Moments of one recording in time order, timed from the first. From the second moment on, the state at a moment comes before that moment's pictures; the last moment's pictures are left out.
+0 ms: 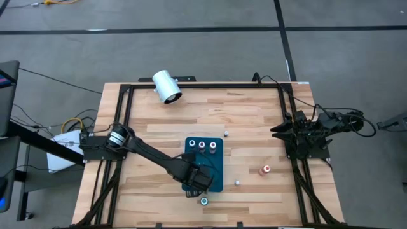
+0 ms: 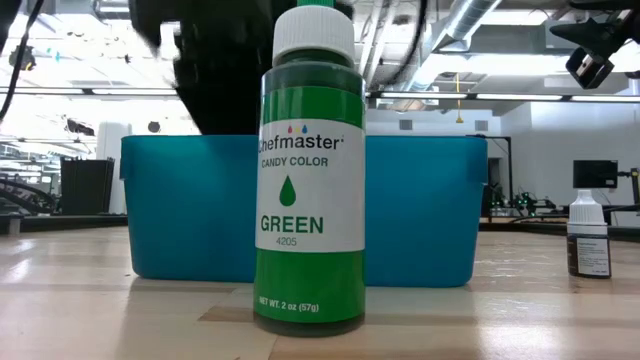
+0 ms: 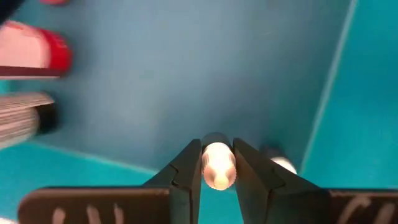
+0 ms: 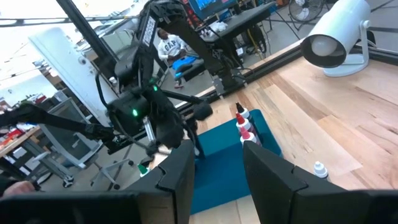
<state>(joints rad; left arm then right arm) -0.41 2.09 1.63 -0.96 -0.19 -0.53 0.35 0.02 0.45 -0.55 0.26 0.50</state>
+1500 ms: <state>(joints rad) -0.41 2.15 1.64 -1.02 -0.16 -0.56 0.35 0.02 0.45 -0.58 0.26 0.52</state>
